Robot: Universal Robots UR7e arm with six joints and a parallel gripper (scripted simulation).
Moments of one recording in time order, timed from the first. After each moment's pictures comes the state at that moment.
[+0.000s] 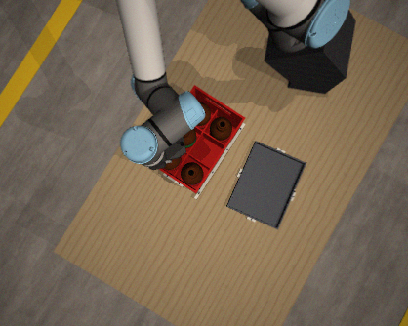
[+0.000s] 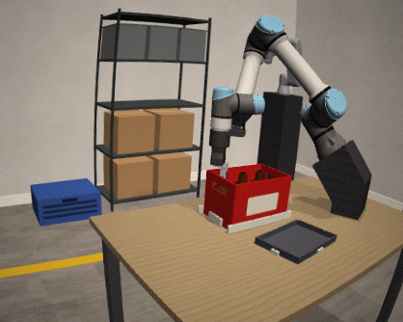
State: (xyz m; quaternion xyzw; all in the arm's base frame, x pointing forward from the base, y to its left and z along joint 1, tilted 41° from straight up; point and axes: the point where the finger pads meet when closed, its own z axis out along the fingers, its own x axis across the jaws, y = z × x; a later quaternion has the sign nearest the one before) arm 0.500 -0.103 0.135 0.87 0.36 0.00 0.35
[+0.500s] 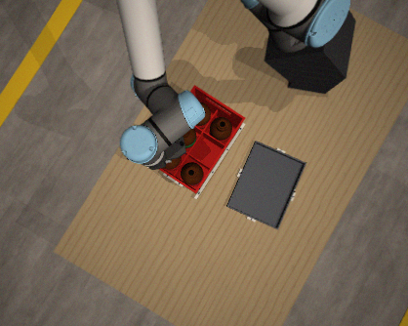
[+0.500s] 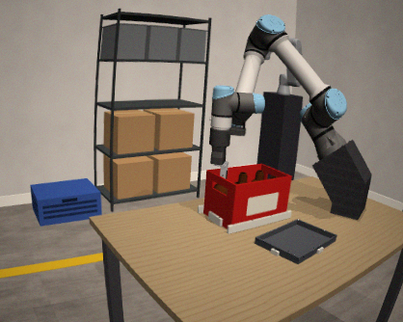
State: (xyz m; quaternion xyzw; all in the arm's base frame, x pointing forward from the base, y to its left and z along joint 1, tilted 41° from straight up) arm 0.499 -0.101 0.138 0.87 0.36 0.00 0.35
